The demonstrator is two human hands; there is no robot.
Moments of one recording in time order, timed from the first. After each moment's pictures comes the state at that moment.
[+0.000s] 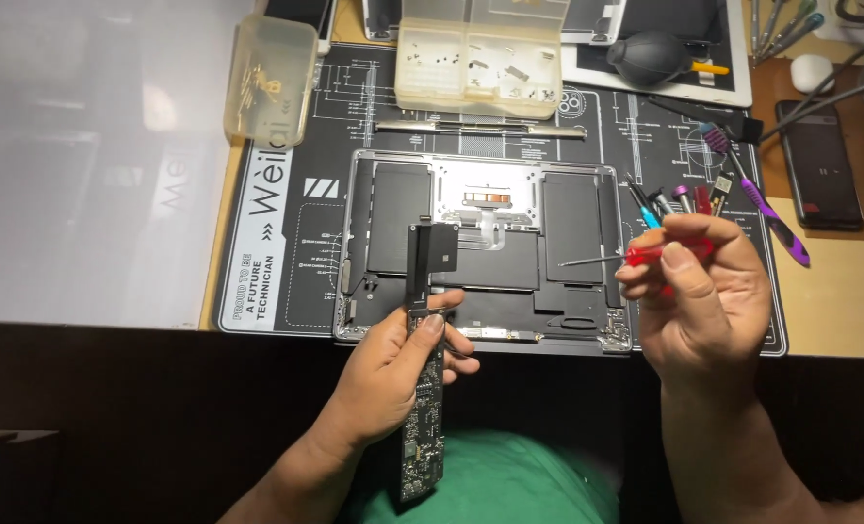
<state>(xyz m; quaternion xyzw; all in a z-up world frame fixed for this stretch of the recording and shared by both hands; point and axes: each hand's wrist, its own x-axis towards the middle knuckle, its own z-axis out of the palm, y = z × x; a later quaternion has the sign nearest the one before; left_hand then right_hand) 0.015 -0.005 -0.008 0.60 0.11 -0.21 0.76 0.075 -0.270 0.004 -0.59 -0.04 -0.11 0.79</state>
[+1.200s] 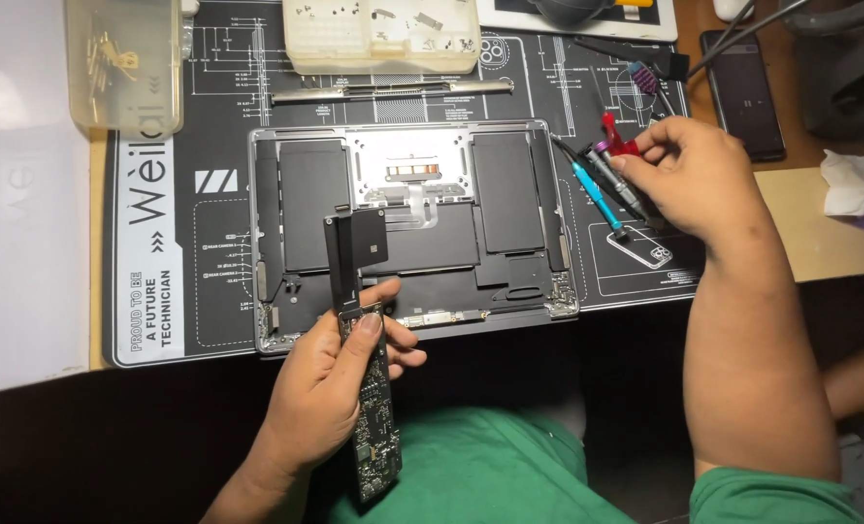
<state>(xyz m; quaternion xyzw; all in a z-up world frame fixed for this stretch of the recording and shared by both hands) 0.016 -0.006 -0.010 0.65 0.10 -0.20 0.72 0.164 -0.369 0.000 -0.97 0.09 0.03 0.24</state>
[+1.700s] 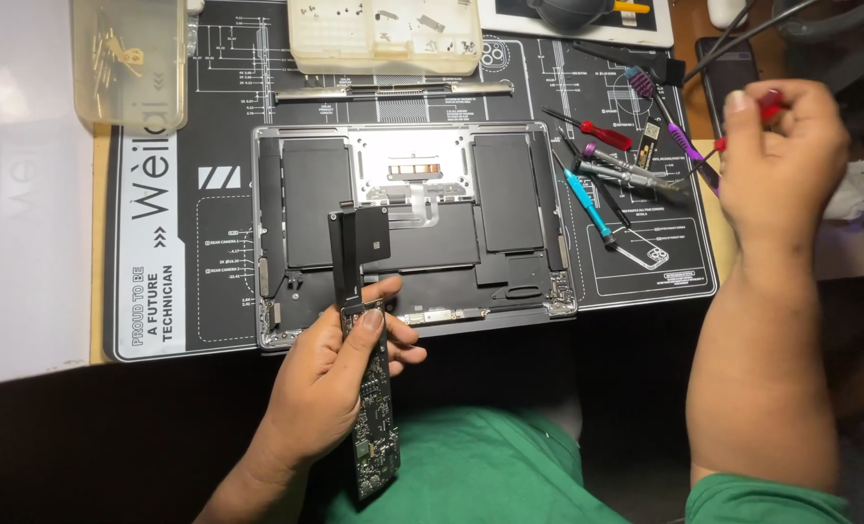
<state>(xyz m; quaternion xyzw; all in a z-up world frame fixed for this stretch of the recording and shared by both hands) 0.017 -0.005 -0.008 0.65 0.10 -0.21 0.72 0.158 -0.425 -0.017 -0.90 -0.03 -0.29 0.32</state>
